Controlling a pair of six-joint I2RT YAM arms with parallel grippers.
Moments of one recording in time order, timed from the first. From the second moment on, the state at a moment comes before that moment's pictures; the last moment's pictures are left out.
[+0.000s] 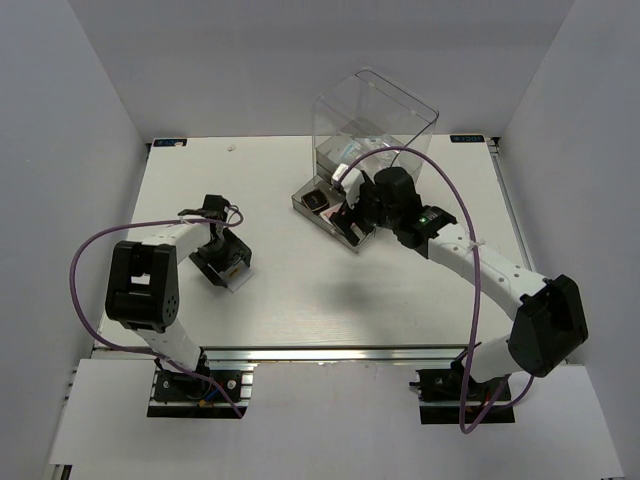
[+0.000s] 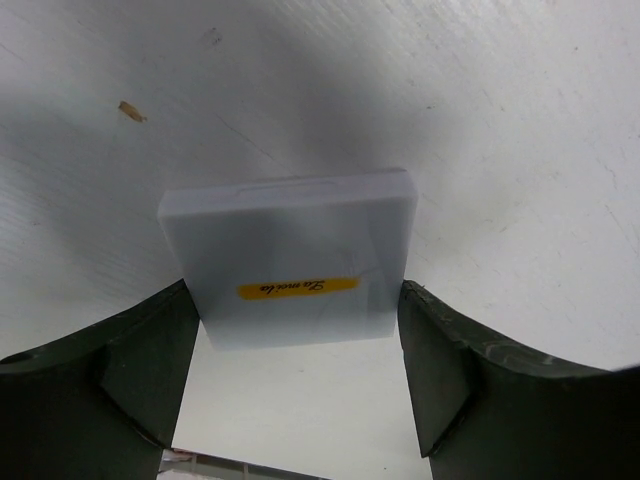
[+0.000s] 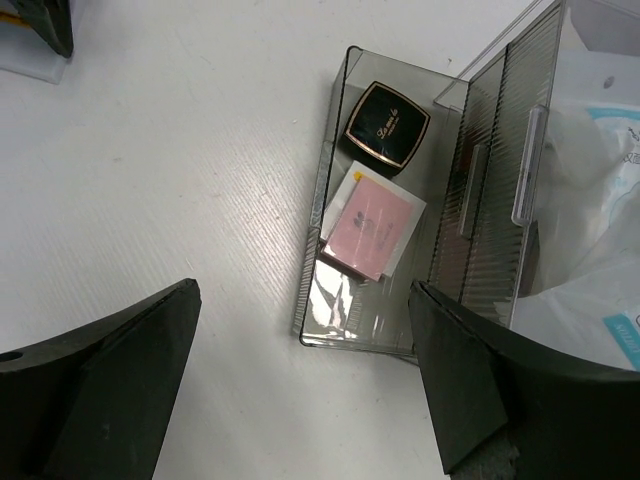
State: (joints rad) left arm -0.13 1.69 1.00 -0.72 -0.05 -0.89; right arm 0.65 1.43 1.15 -0.23 -0.23 -0.40
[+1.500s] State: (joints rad) left arm -0.38 2.12 1.65 -0.25 0.32 -1.08; right arm 0.44 1.28 1.15 -0.21 -0.32 -0.29
